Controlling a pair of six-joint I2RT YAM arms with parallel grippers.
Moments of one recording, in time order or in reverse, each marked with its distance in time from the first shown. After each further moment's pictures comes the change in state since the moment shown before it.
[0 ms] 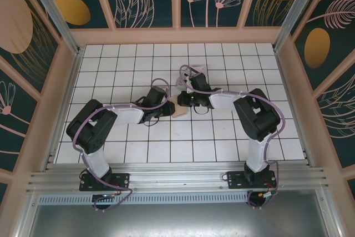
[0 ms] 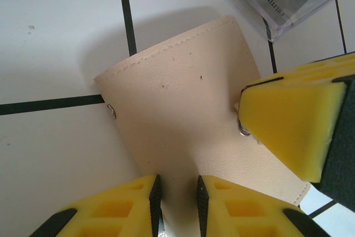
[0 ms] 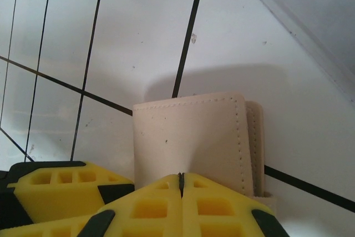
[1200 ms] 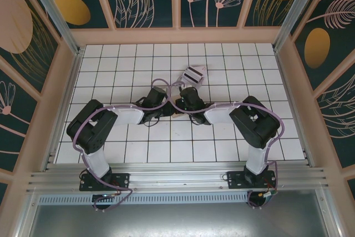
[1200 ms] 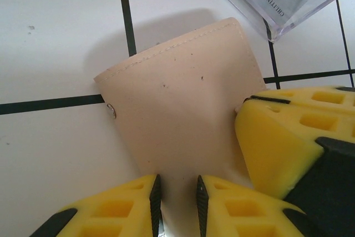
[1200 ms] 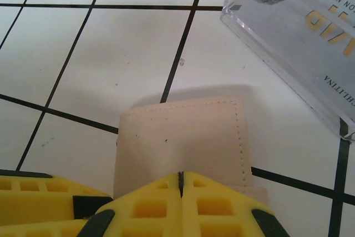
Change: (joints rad) left arm -0.007 0.000 -0.008 0.016 -0.014 -0.001; right arm 0.175 -0.053 -0.190 0.278 0.459 -0.047
